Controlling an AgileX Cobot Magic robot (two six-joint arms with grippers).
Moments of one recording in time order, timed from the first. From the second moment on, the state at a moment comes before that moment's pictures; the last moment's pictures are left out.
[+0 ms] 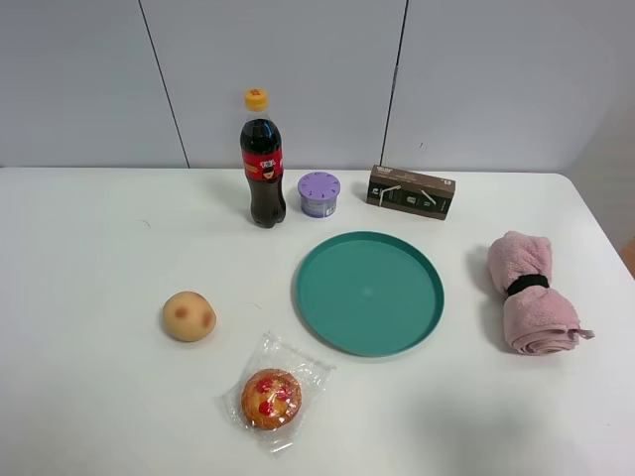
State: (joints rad) left arm 0.10 0.00 -0.51 -0.06 1.06 0.12; right arm 0.08 0.00 -0.48 -0.11 1.07 0.09
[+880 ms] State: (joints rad) left arm 0.10 0.00 -0.51 -0.06 1.06 0.12; right arm 0.08 0.40 -0.79 -0.25 1.15 0.15
